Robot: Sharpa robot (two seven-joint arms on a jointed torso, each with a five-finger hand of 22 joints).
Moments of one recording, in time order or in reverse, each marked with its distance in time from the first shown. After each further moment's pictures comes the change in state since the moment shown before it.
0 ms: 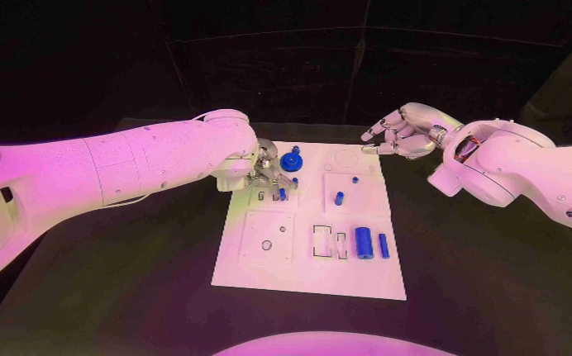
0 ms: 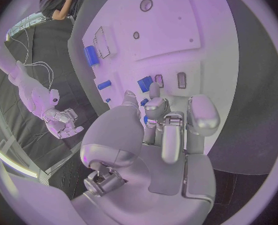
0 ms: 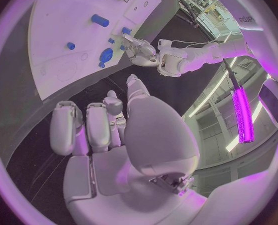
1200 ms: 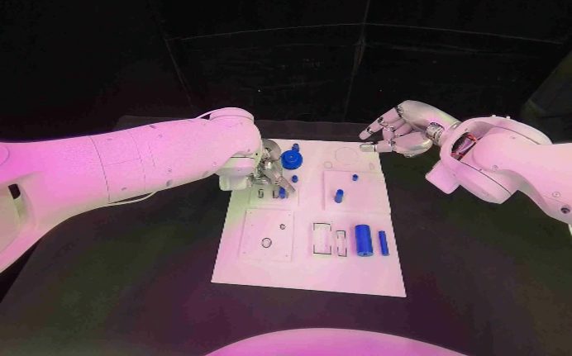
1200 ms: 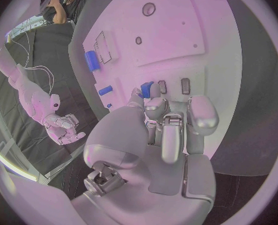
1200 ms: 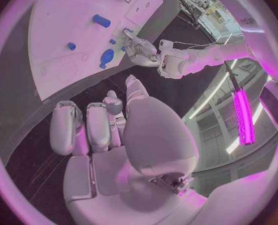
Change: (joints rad) left arm -0.002 0.022 -0.004 -0.009 -0.001 0.036 -0.003; left_hand 0.179 0.046 0.106 -0.144 0.000 -0.040 -0.011 0.024 0.045 -0.004 -0.004 0.002 0.005 0.003 -0.005 0.000 0.000 0.000 -0.018 -0.004 0.008 0.011; right arm 0.000 0.013 0.000 -0.008 -0.018 0.005 -0.011; right_hand 0.014 0.014 -0.006 -0.006 0.029 0.000 0.000 0.000 0.000 0.000 0.000 -0.005 -0.005 0.000 0.000 -0.004 -0.002 0.016 0.000 0.000 -0.004 -0.002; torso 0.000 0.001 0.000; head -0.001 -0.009
